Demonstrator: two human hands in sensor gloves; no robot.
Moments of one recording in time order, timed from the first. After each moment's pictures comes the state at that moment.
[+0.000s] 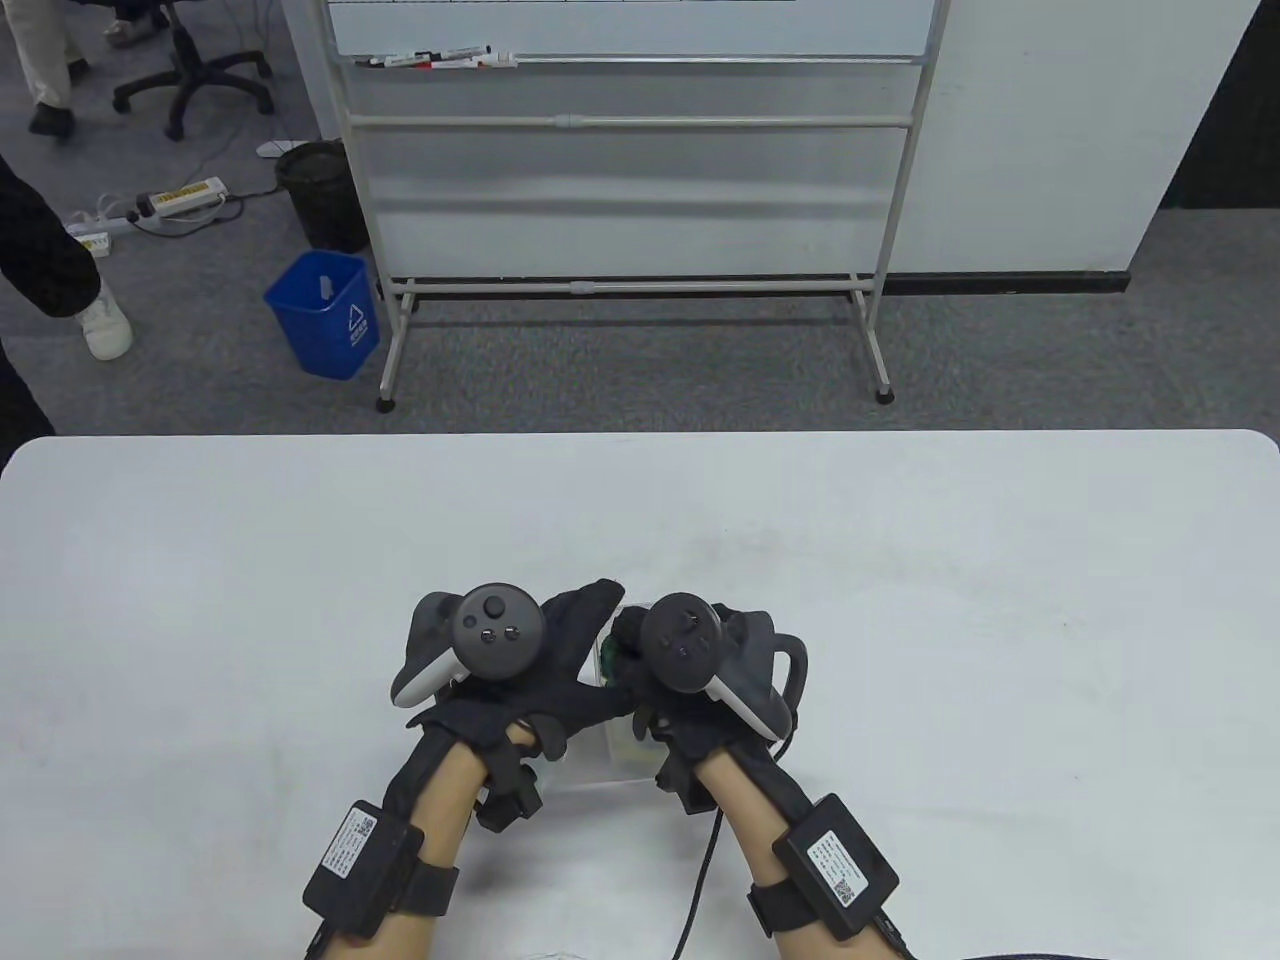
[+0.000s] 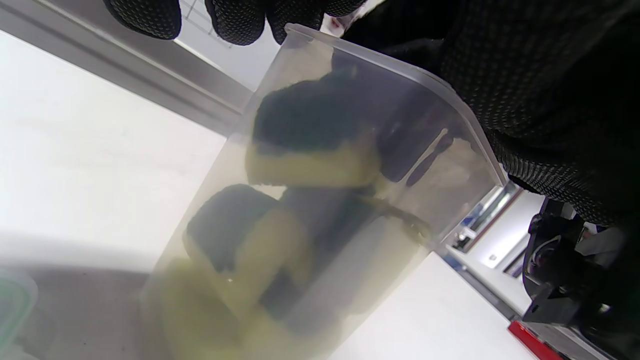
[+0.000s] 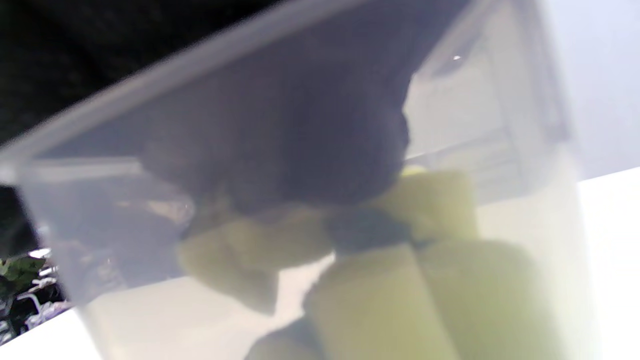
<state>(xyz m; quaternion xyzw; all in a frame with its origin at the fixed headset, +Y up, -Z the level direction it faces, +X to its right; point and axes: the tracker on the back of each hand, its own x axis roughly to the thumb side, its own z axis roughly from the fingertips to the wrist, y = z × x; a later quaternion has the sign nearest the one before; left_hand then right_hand) -0.152 -0.649 -0.386 -0.08 -0.27 0.27 0.92 0.028 -0.626 -0.370 0.09 -0.07 0.97 0.20</state>
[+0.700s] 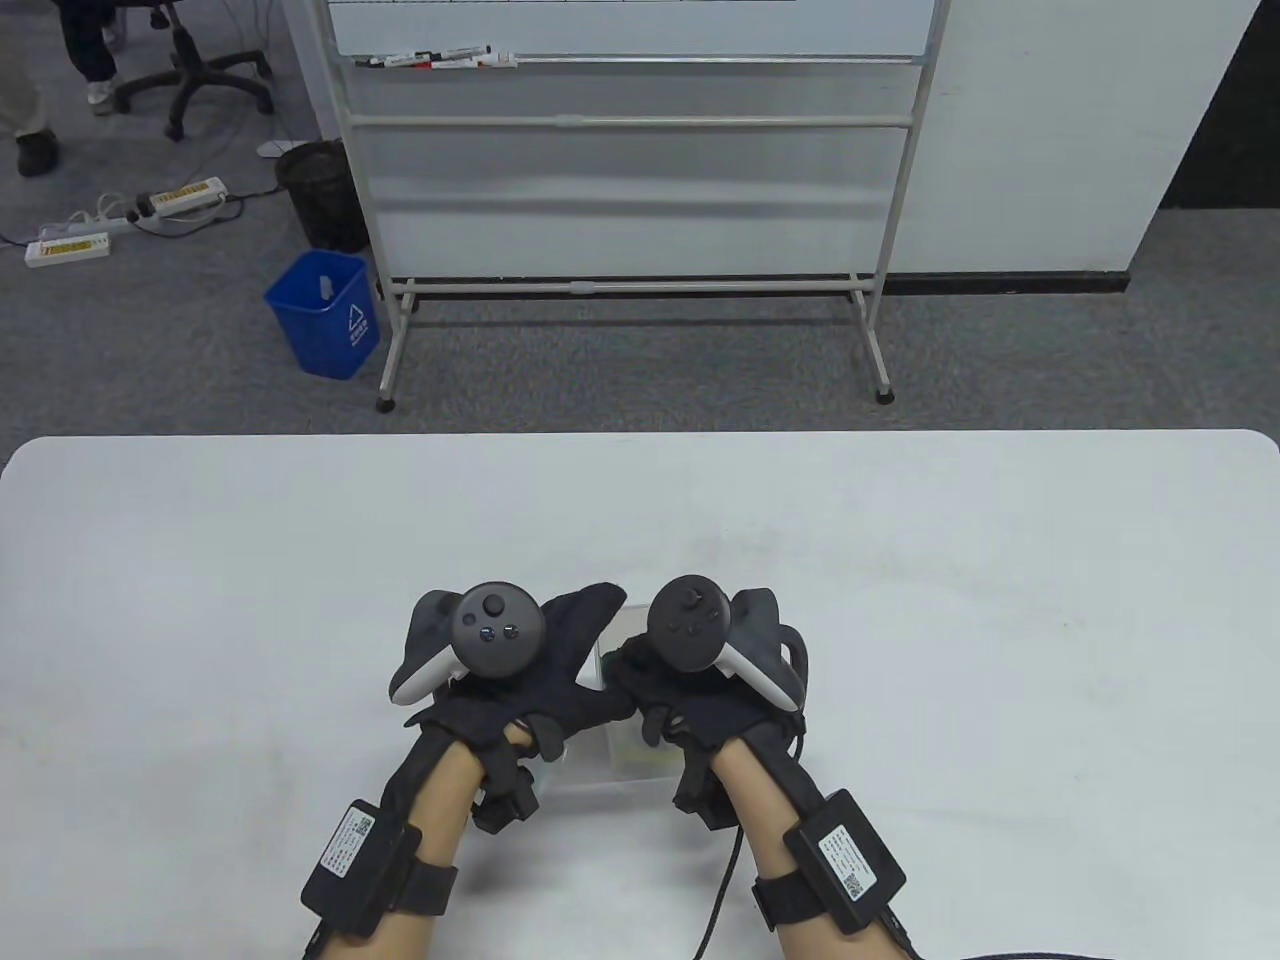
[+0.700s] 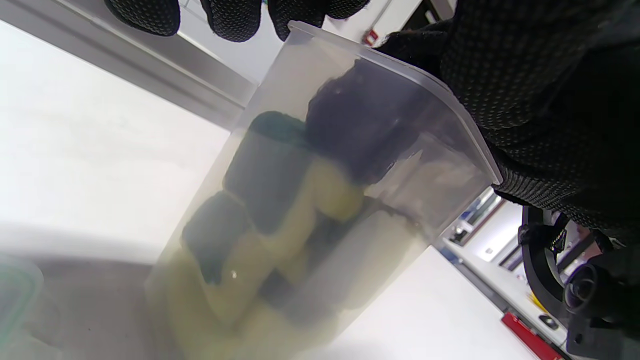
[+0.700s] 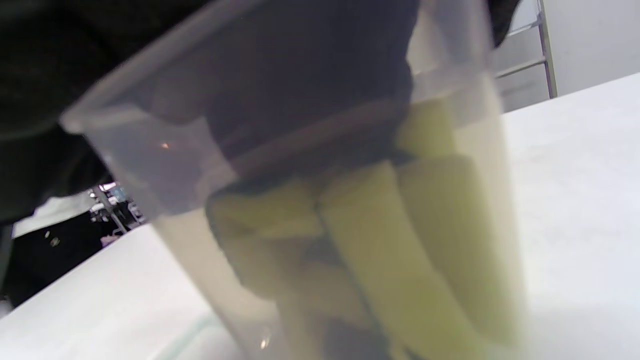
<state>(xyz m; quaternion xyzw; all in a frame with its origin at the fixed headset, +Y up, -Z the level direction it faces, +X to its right) -0.152 -0.648 -0.386 -0.09 -0.27 0.27 0.92 0.034 -0.637 -0.379 0.13 0.04 0.97 0.22</state>
